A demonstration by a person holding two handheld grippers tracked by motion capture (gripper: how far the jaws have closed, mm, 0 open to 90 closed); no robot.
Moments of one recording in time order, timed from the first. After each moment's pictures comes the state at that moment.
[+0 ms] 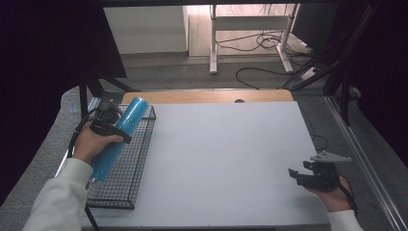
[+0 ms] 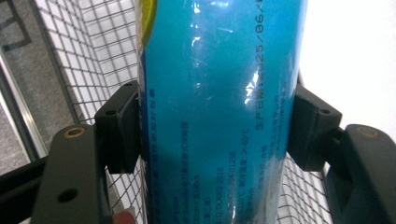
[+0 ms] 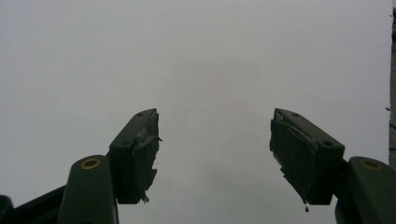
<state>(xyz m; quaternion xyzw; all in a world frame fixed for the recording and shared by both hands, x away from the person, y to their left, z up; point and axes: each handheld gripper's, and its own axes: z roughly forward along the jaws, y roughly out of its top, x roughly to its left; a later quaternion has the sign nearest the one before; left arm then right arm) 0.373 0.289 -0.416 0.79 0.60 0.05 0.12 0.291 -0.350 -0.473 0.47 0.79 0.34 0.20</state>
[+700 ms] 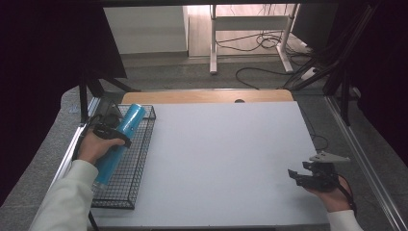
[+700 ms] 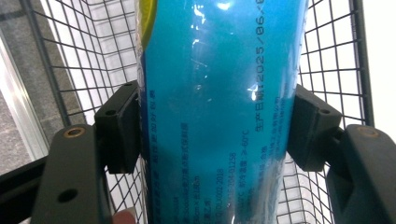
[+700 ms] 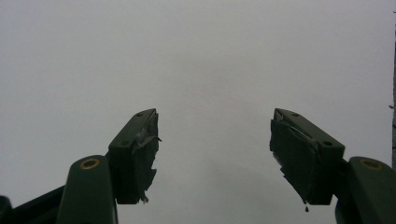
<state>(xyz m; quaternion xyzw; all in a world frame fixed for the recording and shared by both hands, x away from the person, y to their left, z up) 0.382 0.293 -0.448 0.77 0.63 0.03 0.09 0.292 -0.349 -0.475 0.47 0.80 0.33 0.20</state>
